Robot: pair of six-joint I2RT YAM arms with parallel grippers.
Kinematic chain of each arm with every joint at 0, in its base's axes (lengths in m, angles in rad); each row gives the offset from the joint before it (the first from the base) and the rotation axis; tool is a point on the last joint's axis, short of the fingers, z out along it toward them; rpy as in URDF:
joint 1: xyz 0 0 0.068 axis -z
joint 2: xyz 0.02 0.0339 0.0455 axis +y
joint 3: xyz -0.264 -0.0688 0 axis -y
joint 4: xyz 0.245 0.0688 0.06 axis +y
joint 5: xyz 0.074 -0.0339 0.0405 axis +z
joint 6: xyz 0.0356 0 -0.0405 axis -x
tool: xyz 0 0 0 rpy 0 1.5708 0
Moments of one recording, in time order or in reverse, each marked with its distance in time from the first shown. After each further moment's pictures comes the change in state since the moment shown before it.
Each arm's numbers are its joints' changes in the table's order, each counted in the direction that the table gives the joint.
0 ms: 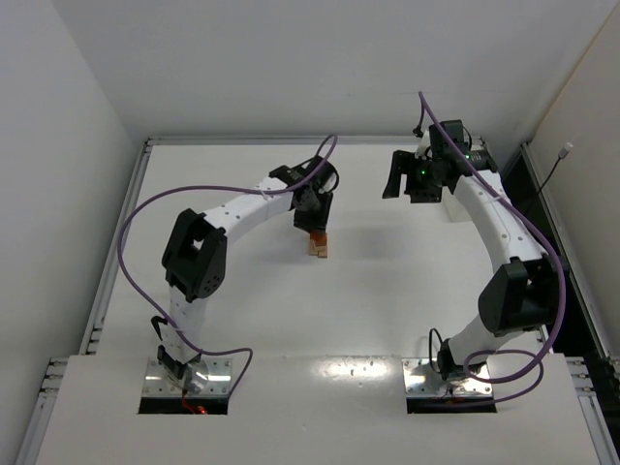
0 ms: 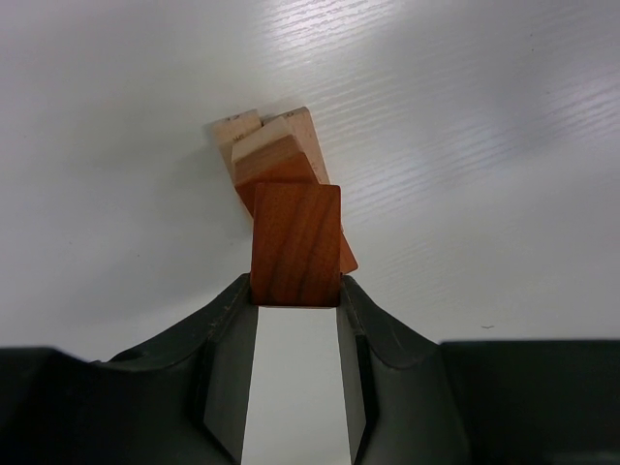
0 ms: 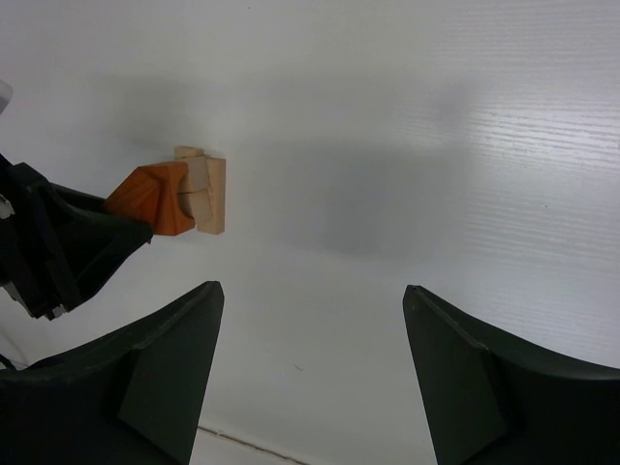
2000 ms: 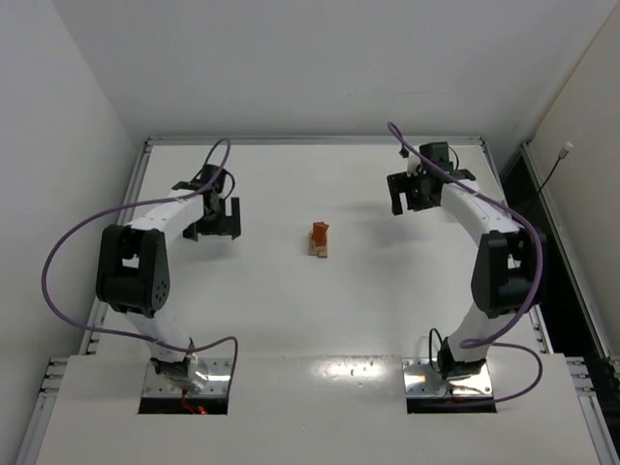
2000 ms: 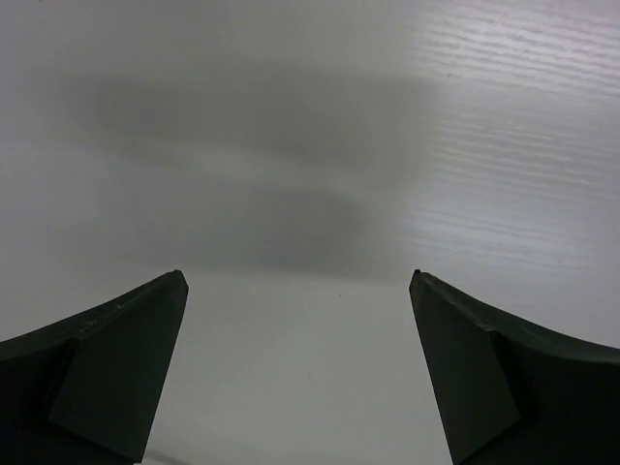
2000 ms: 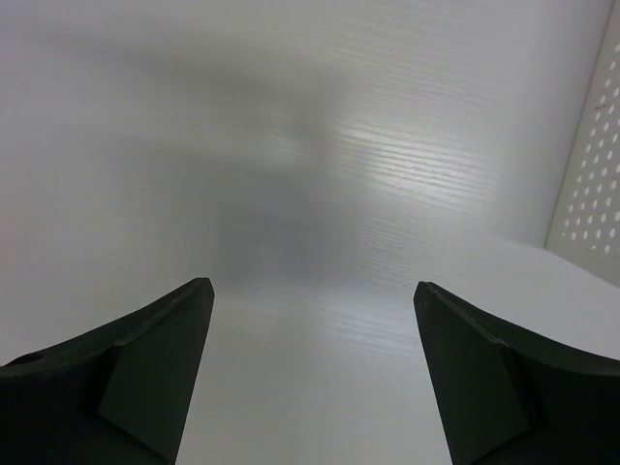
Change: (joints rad) left arm -0.508 -0.309 -0.525 -0.155 0.202 -0.188; right arm 0.027 0.121 -0.212 -0.322 -0.170 0.343
